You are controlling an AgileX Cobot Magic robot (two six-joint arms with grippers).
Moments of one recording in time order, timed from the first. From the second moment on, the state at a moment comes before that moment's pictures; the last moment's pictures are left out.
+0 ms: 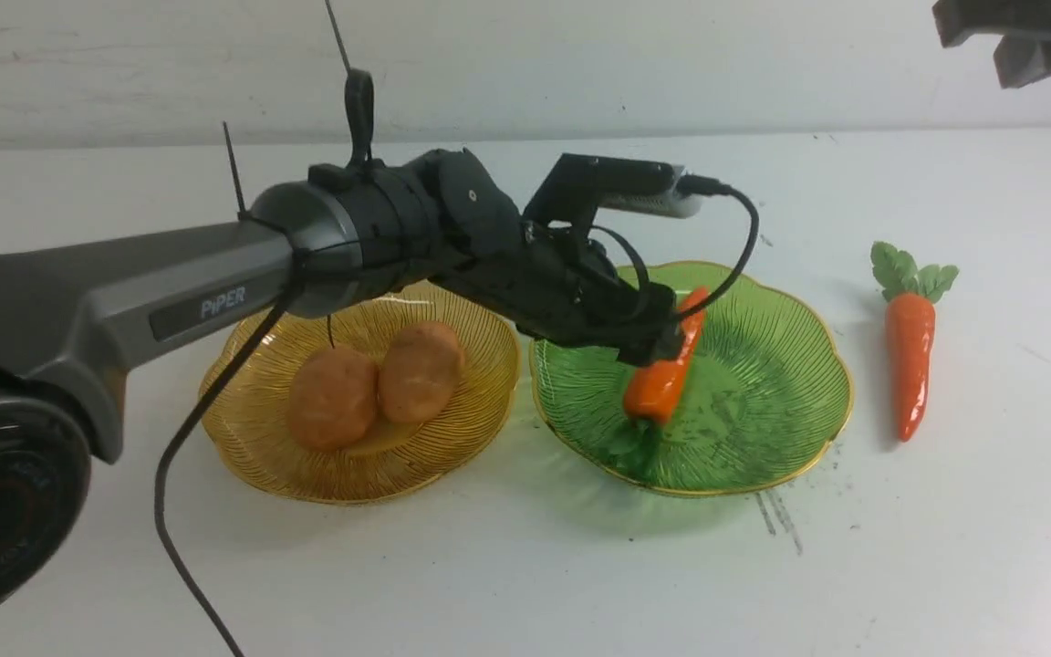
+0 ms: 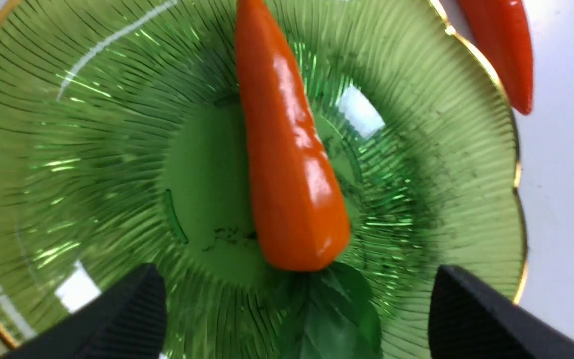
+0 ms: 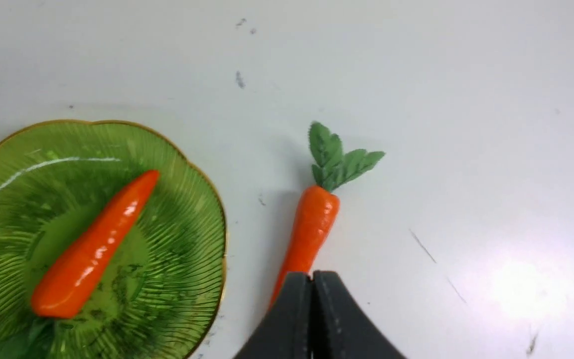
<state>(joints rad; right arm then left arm) 0.14 1.62 -1.78 -0.15 1.27 0.15 -0.48 2.04 -1.62 -0.67 0.66 0.47</state>
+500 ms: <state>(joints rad) -0.04 2.12 -1.78 0.17 1.24 0.04 -0.36 1.62 -1.68 -0.12 1.11 0.20</state>
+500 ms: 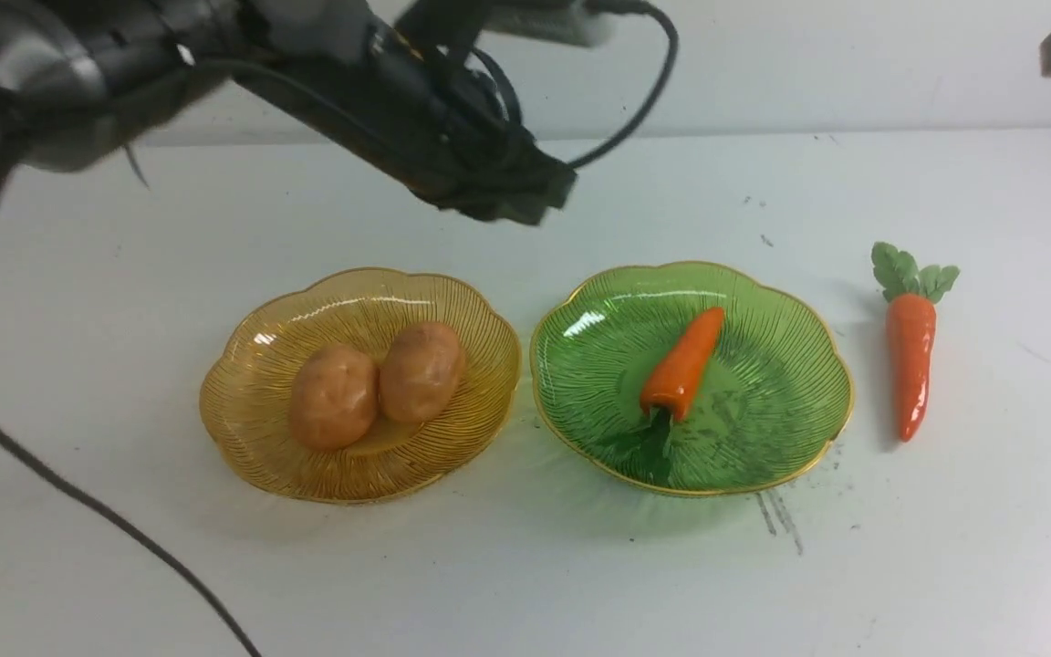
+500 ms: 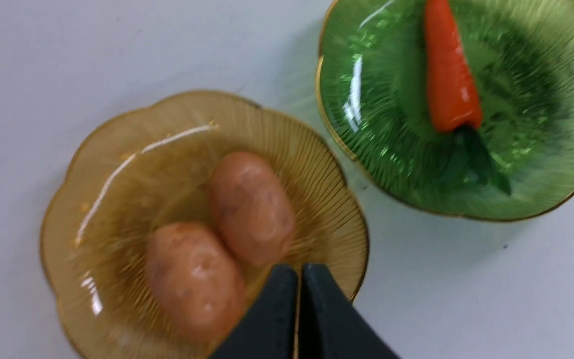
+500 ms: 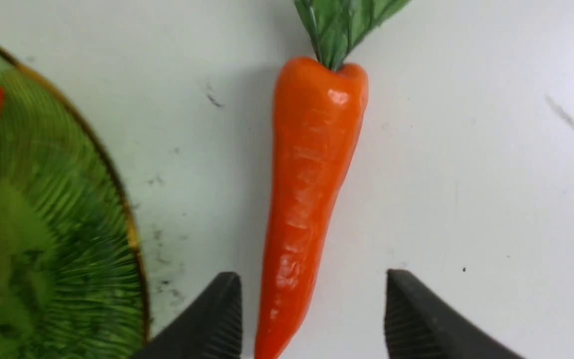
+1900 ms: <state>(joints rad) 0.26 2.12 -1.79 0.18 1.24 0.06 -0.36 1.50 -1.63 0.03 1.25 0.11</state>
